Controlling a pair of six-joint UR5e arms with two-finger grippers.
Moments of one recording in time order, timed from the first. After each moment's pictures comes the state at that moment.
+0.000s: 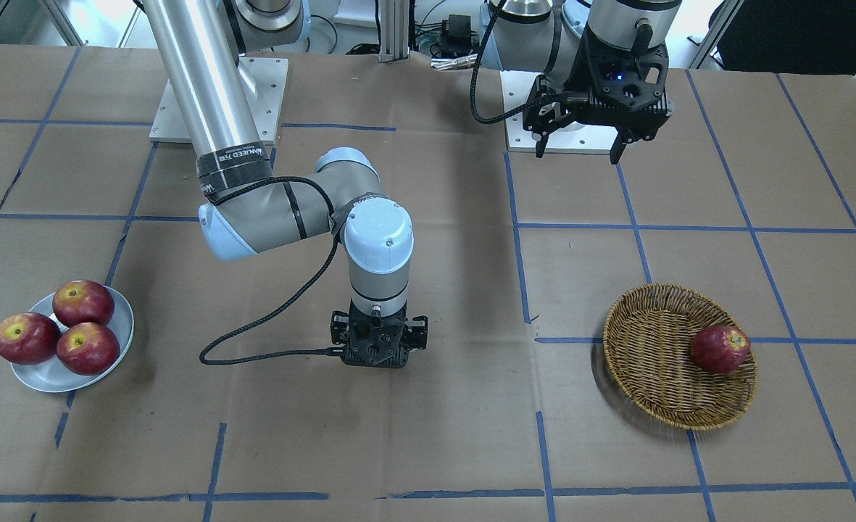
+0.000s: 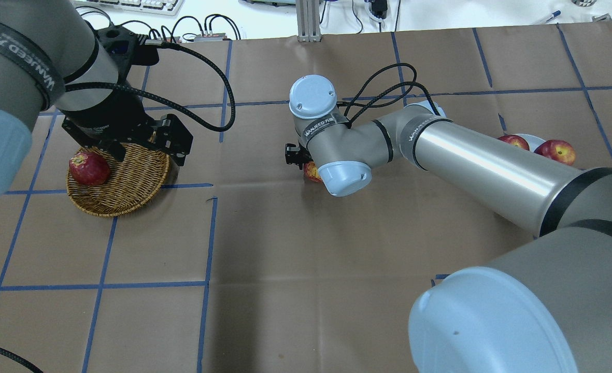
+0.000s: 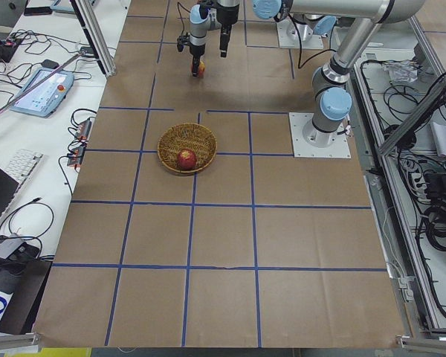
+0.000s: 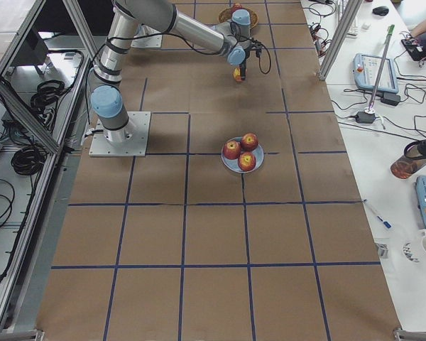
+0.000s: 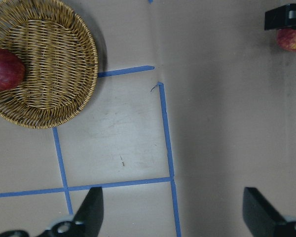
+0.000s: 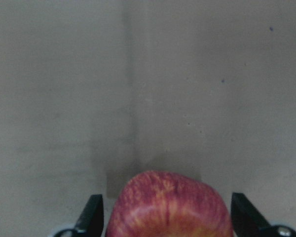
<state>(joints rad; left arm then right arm) -1.61 -1.44 -1.69 -1.55 1.60 0.07 1.95 -0.97 1.65 -2.35 -1.63 0.44</state>
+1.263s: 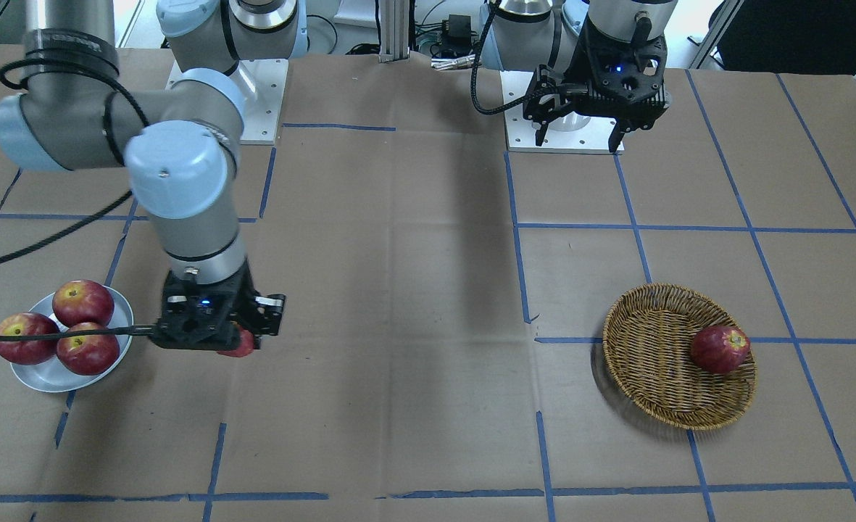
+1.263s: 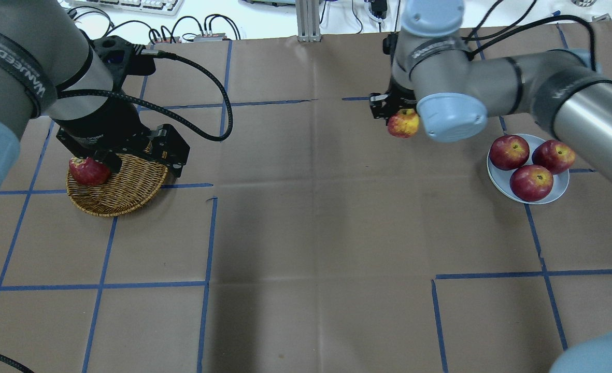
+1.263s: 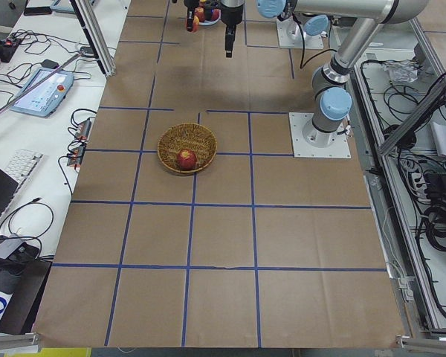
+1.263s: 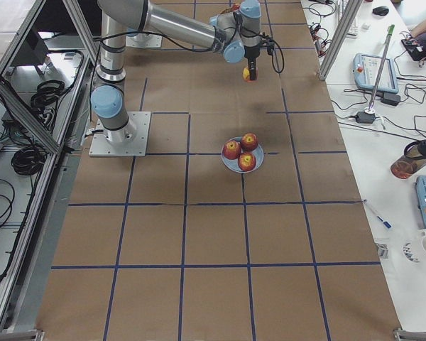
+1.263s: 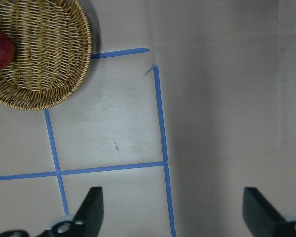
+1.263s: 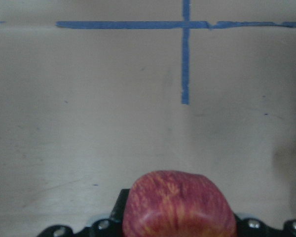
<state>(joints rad) -1.61 -1.42 -1.70 -1.60 1.60 0.07 1.62 -1.27 1.70 -2.15 -1.63 0.03</state>
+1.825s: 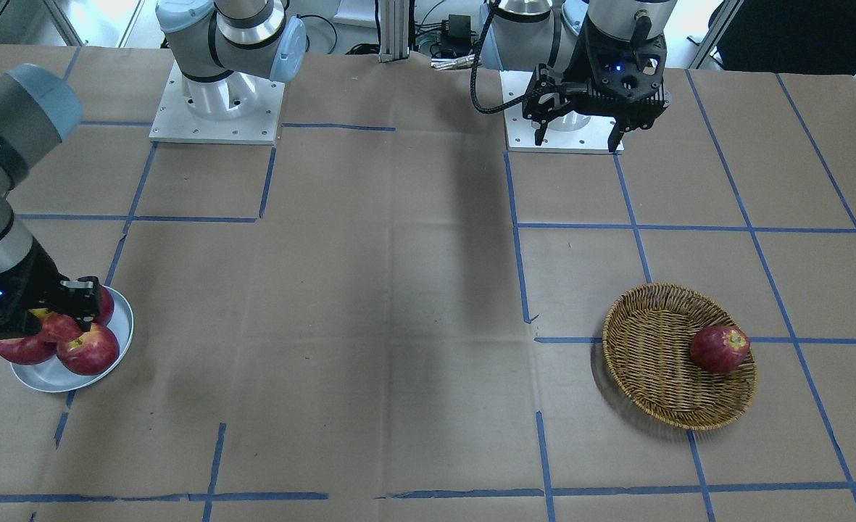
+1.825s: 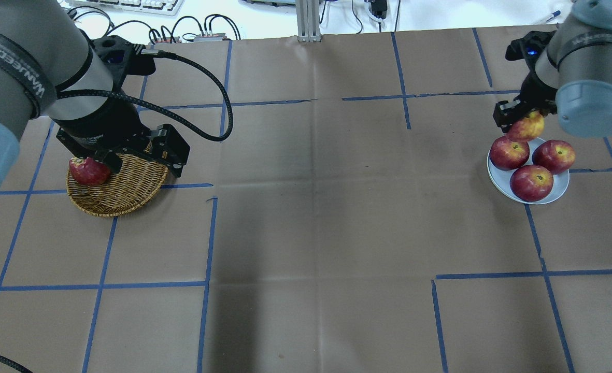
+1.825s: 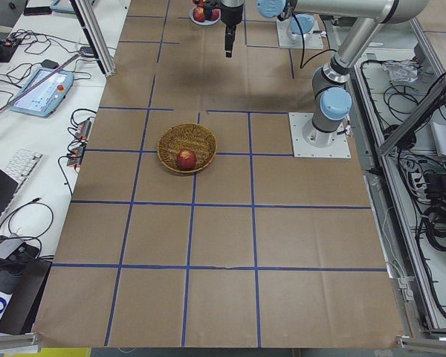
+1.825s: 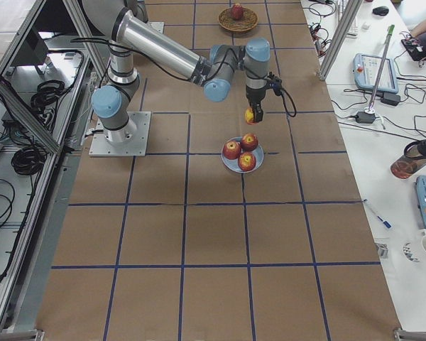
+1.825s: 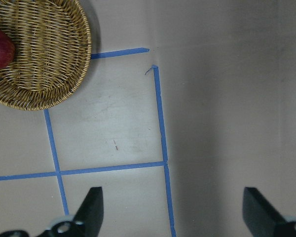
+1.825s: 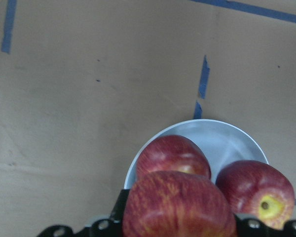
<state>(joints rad) -1.61 -1.42 -1.70 -1.60 1.60 0.07 1.24 -1.32 1.80 -2.15 -1.61 -0.51</state>
